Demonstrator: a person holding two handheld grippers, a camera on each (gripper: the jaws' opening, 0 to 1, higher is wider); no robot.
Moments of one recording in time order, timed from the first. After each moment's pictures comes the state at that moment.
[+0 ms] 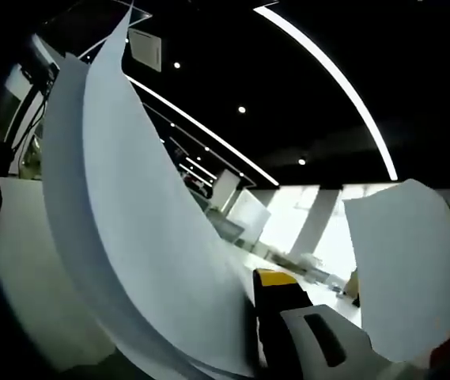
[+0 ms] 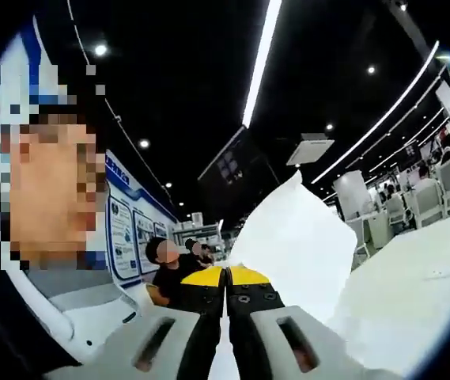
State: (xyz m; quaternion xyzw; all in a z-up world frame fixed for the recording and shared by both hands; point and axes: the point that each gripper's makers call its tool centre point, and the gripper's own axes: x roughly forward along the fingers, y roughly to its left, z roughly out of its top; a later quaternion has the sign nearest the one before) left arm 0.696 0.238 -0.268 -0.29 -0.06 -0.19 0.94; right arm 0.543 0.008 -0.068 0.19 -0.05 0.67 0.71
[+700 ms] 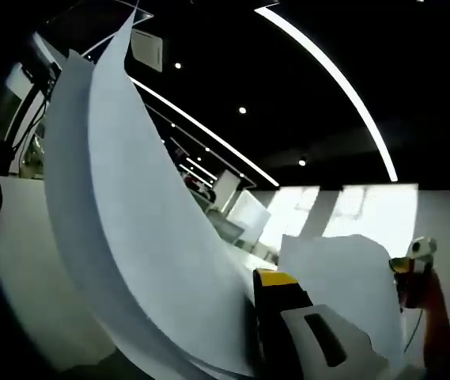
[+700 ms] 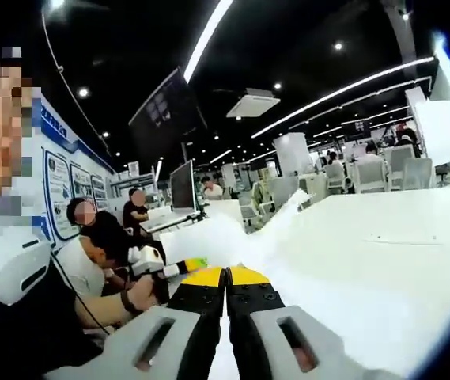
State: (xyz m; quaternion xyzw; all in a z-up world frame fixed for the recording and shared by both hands) left arm 0.694 0.236 -0.267 -0.29 -0.06 -0.19 0.94; right arm 0.646 -0.009 -0.182 0.07 0.09 0.54 0.84
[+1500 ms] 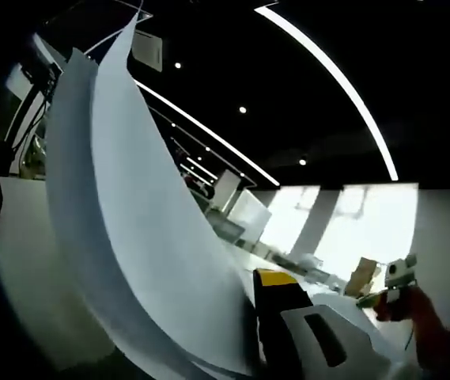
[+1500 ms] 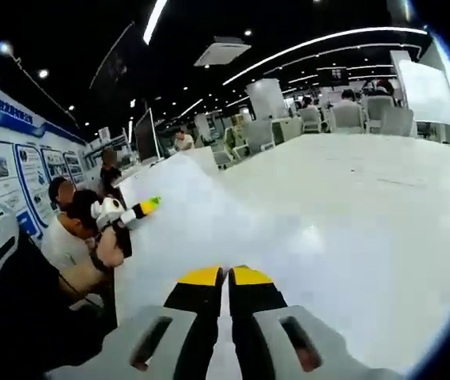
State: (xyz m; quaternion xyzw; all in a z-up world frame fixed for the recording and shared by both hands) left arm 0.694 0.235 -0.267 -0.29 -0.06 -0.18 0.94; right arm 0.682 -0.047 -0.280 0.09 0.27 0.47 0.84
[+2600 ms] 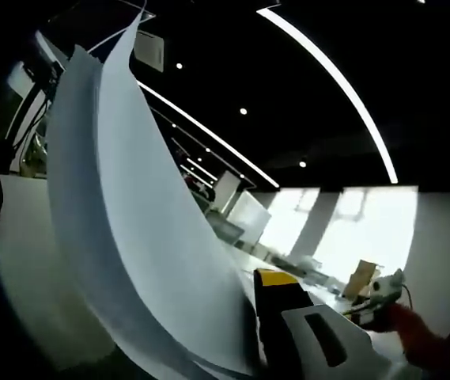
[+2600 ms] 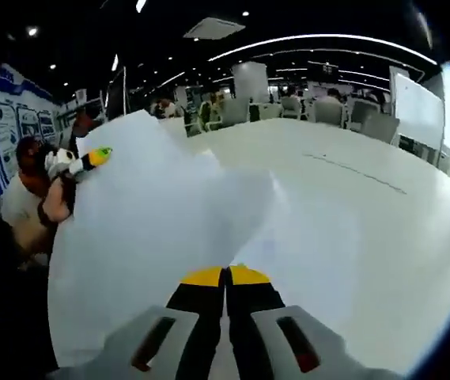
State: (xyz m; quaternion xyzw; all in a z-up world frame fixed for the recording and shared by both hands) left arm 0.695 0.239 -0.267 -0.29 -0.07 -0.18 0.94; right arm 0.720 -0.057 -0.327 -0.12 0.23 0.42 0.87
